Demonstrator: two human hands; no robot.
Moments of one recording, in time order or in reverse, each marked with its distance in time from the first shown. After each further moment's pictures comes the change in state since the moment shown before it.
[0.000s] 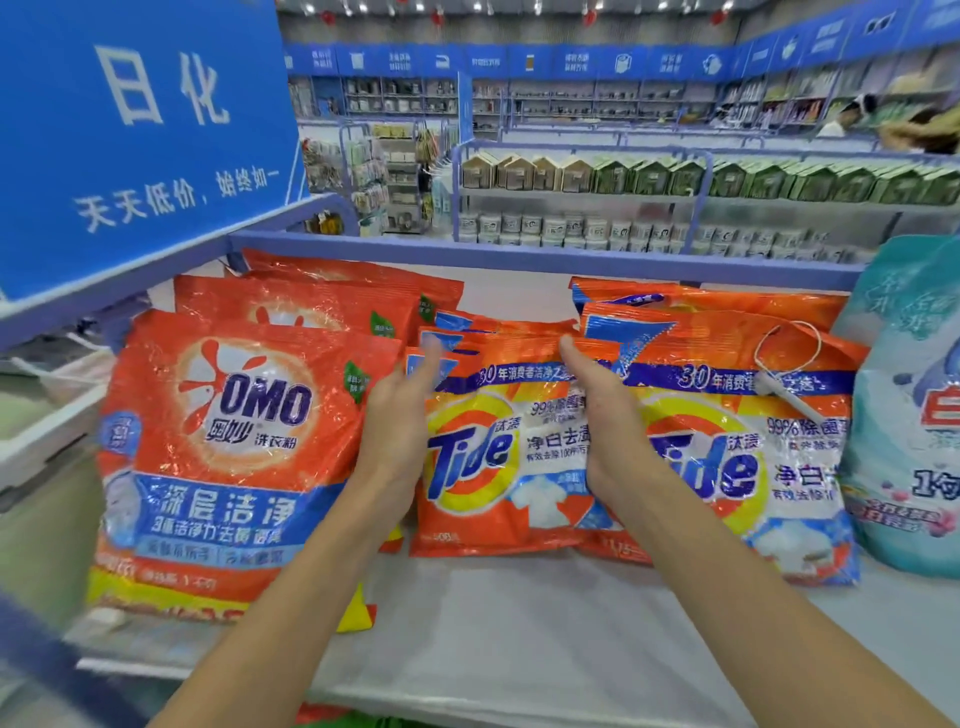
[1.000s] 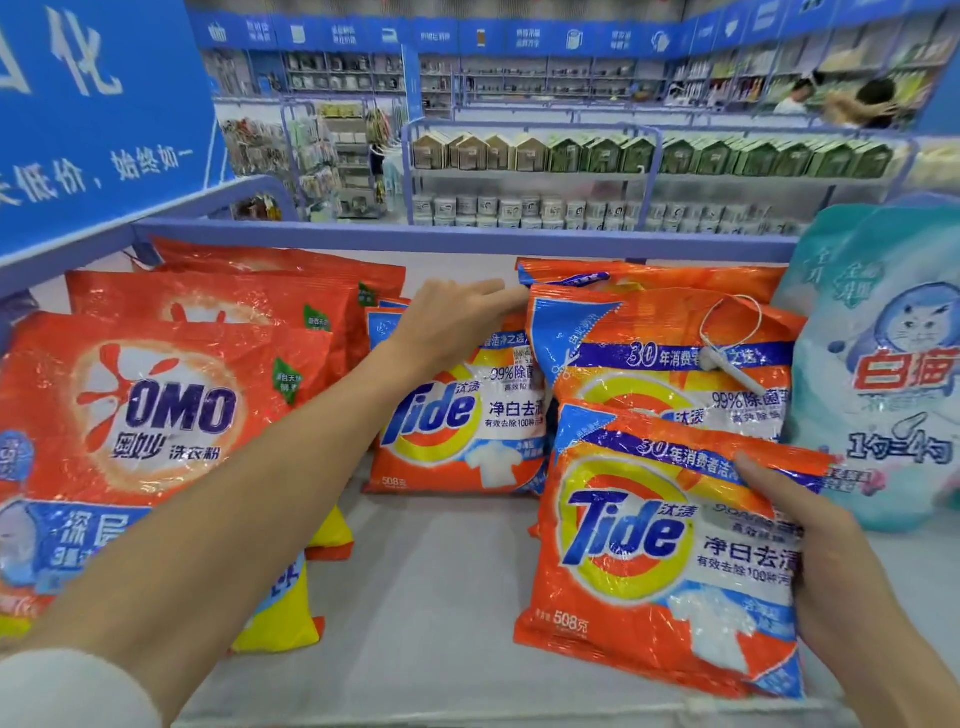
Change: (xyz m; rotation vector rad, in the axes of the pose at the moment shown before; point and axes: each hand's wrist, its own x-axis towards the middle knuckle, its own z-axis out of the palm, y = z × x) left_hand 0.130 -0.017 0.073 1.227 -0.392 1.389; right_hand -0.091 0.005 -0.155 0.170 0.216 0.027
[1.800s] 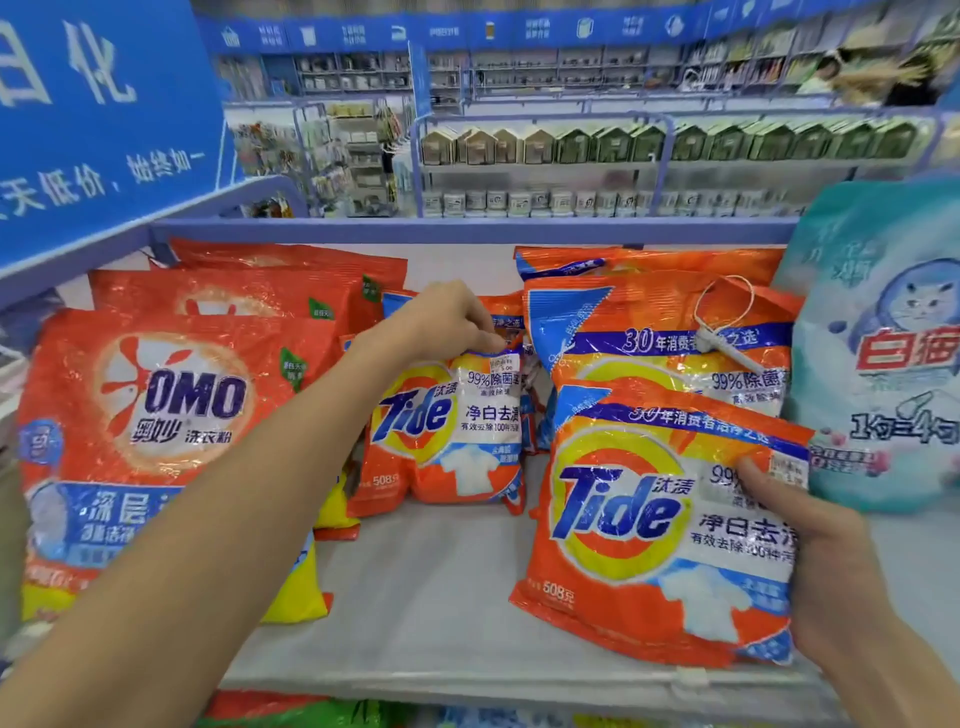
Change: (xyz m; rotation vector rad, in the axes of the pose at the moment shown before) left_hand 0.010 0.024 -0.057 -0.483 -0.657 -0.762; right_hand -0.017 0.005 0.002 0.117 -0.077 0.005
